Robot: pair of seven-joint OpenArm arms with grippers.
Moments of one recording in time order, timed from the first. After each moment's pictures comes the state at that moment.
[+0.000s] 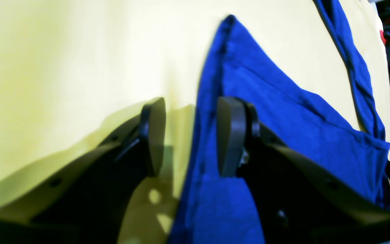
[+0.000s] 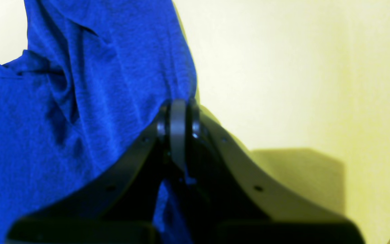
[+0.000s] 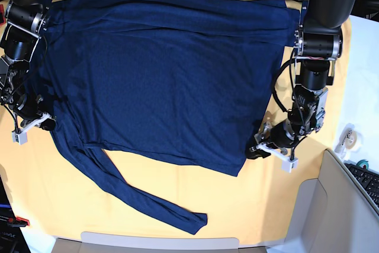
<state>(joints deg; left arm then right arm) -37.8 -13.9 5.8 24.9 -47.5 -22.0 26.7 27.2 28.0 21.5 36.4 24.3 36.9 -37.1</state>
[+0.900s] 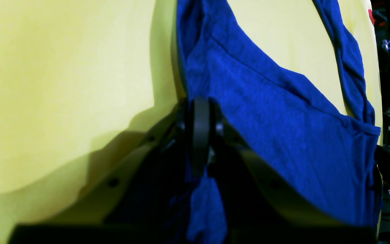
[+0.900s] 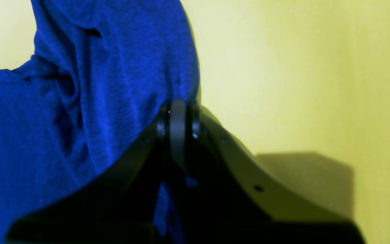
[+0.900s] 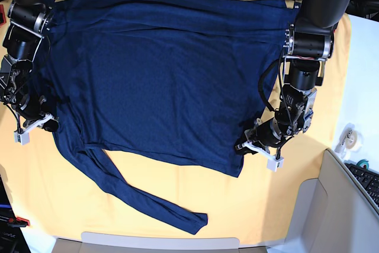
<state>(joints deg) -37.8 -10.9 6.2 24.8 -47.5 -22.0 28.0 26.7 26.5 22.2 37.7 24.1 36.9 -36.8</state>
